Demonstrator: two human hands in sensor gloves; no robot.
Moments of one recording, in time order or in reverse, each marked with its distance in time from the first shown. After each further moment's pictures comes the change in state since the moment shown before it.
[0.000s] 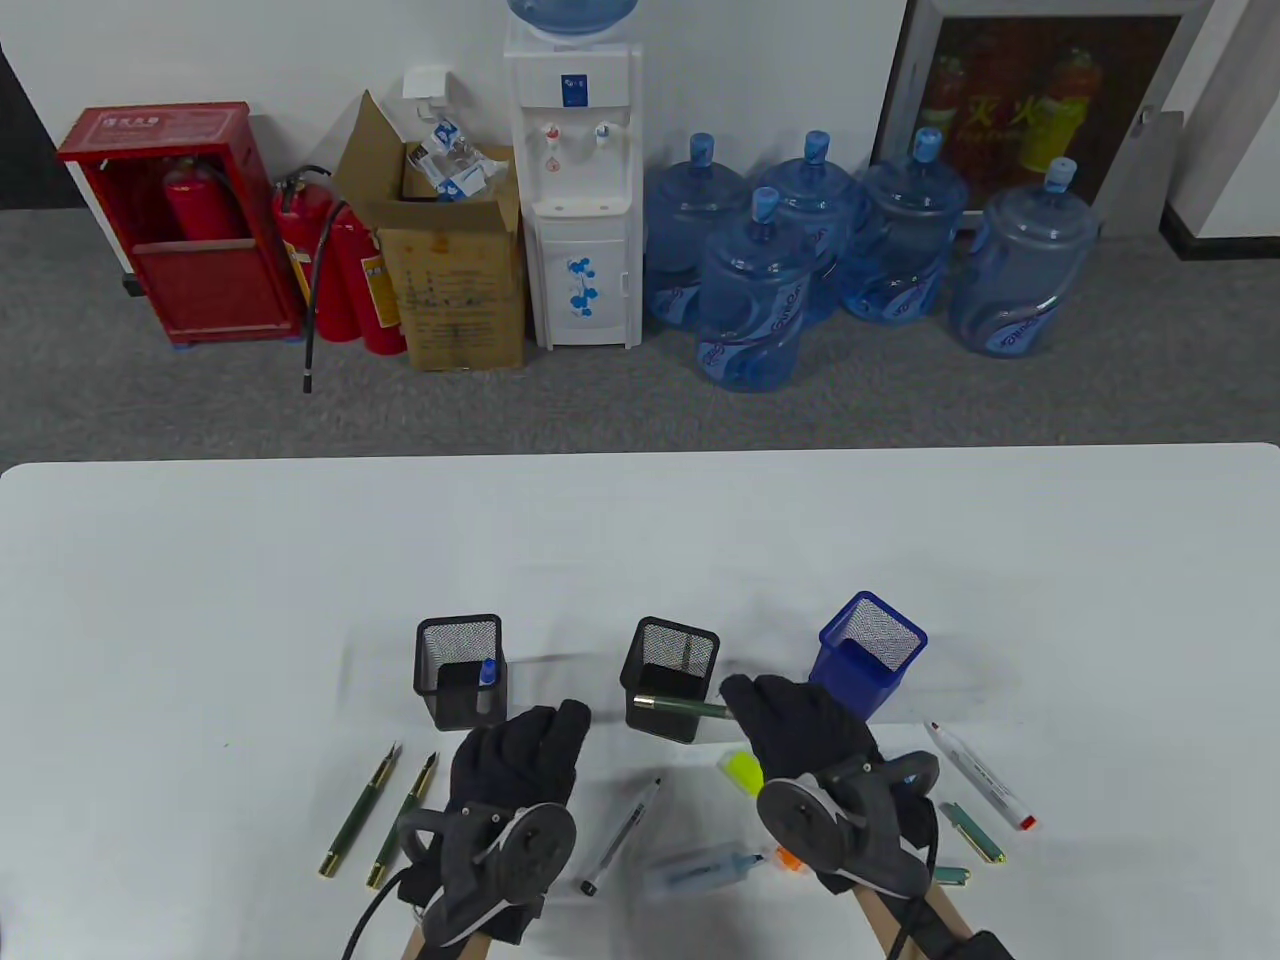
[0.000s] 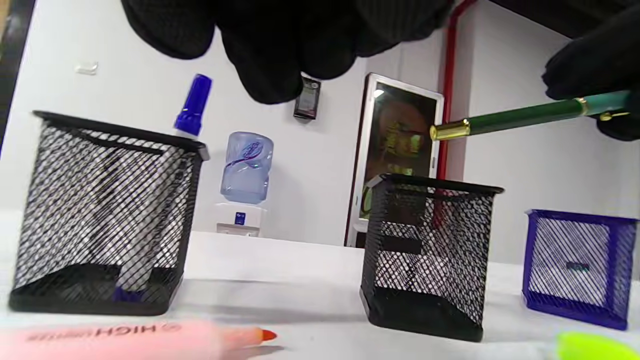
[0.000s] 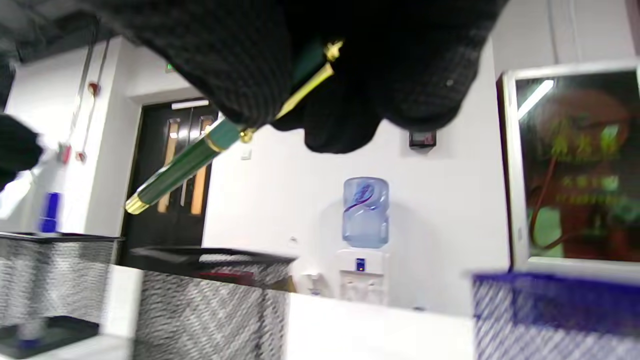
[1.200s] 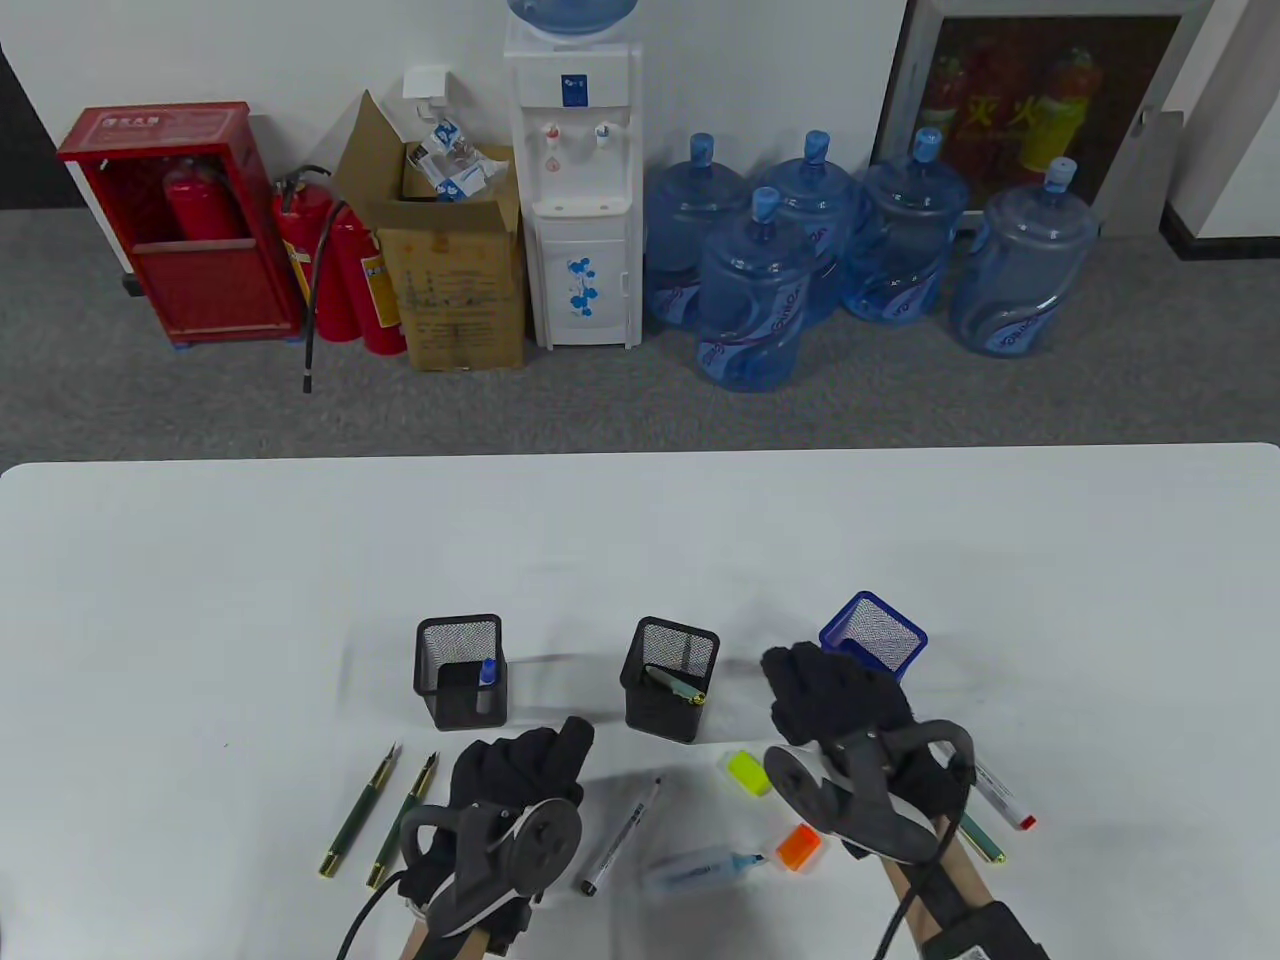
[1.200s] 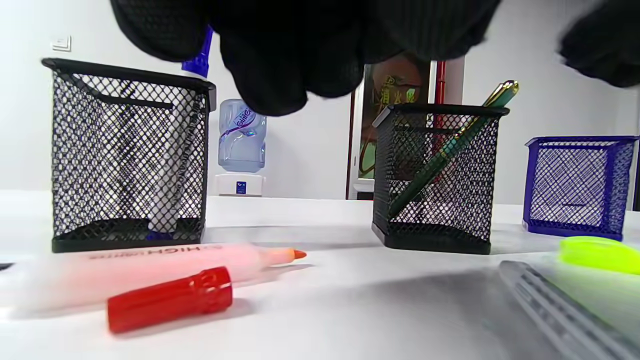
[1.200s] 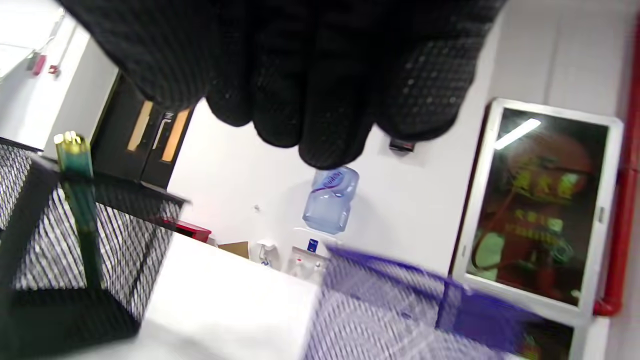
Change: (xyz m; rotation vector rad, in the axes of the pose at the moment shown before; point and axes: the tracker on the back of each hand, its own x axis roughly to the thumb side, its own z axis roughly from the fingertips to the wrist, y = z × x) left_hand 0.002 -0.023 0.001 -0.106 -0.046 -0.118; right_hand -0.045 0.028 0.027 0.068 0.027 0.168
